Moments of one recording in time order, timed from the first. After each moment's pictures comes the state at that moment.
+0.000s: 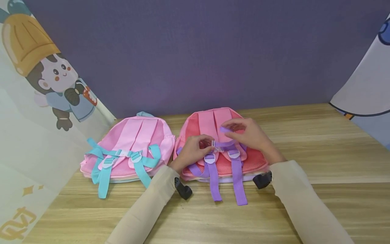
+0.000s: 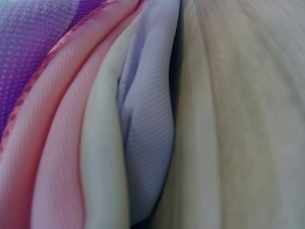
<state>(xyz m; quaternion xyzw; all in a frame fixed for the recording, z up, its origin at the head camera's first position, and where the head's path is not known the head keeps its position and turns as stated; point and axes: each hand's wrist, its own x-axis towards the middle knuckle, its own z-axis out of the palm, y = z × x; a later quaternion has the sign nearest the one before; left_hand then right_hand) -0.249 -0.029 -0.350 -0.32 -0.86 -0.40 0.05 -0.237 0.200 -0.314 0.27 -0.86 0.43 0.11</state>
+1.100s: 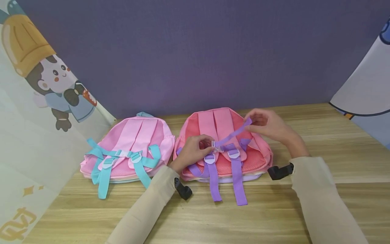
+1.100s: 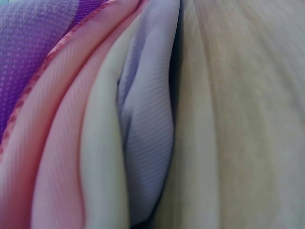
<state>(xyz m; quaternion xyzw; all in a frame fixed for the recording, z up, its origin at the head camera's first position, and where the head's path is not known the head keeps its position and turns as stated) -0.248 -0.028 -0.348 -0.32 -0.86 -0.39 0.05 -0.236 0.256 -0.295 0.30 -0.80 0.52 0.06</state>
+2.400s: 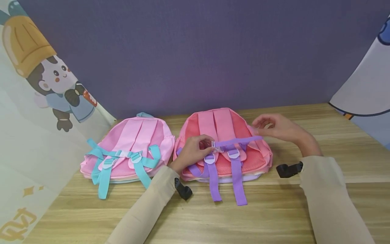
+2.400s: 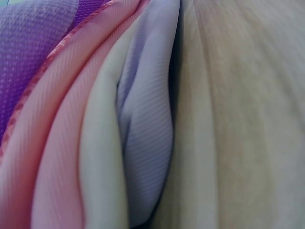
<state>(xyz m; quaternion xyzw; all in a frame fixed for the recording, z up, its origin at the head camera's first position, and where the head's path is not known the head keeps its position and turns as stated) -0.247 -0.028 -0.348 -0.32 -0.86 -0.39 0.05 -0.237 0.283 -0.296 0.21 -0.91 0.35 0.02</state>
